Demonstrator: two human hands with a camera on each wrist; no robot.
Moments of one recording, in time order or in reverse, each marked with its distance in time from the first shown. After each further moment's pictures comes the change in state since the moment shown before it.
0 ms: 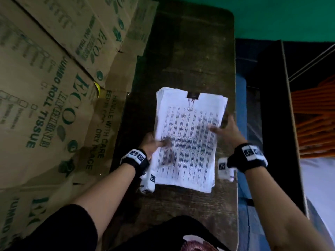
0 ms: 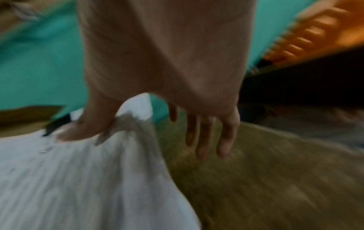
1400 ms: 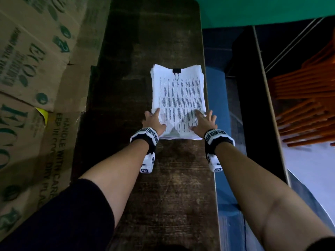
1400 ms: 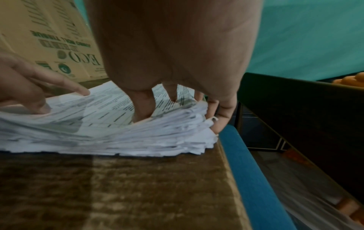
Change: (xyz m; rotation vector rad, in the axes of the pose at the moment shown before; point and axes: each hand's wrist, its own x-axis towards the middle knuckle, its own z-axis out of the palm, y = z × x) left_hand 0.171 0.068 0.137 1.024 0.145 0.131; right_hand 0.155 0.056 -0.013 -0.575 -0.044 0.047
